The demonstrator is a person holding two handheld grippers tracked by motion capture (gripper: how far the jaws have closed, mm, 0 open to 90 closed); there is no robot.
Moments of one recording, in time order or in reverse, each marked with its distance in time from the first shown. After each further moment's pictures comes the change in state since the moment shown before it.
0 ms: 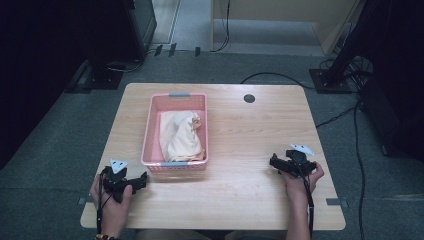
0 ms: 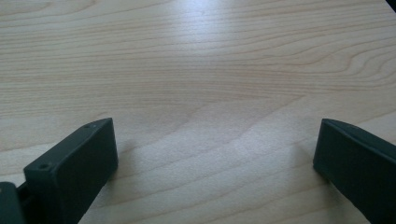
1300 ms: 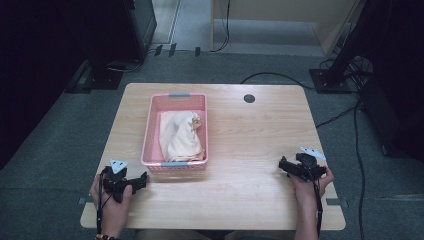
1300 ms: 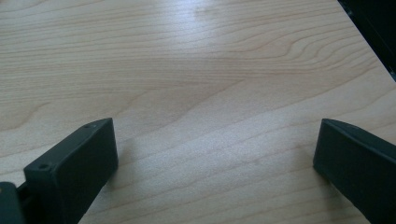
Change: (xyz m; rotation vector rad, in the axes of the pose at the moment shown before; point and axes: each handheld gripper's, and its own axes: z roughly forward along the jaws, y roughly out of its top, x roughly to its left) left arm 0.000 0.000 0.000 0.000 0.000 0.000; right arm -0.027 -0.006 -0.007 0.001 -0.031 0.033
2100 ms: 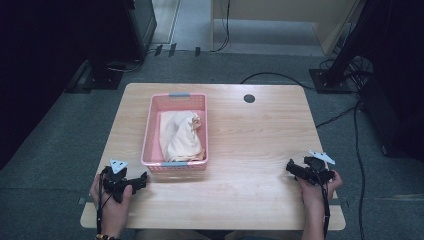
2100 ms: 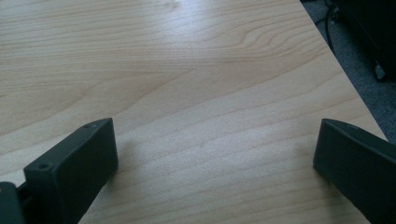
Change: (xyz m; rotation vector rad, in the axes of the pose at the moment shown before) left arm 0.000 0.000 0.000 0.000 0.000 0.000; right arm -0.023 -0.005 -0.006 -0.002 -0.025 0.023
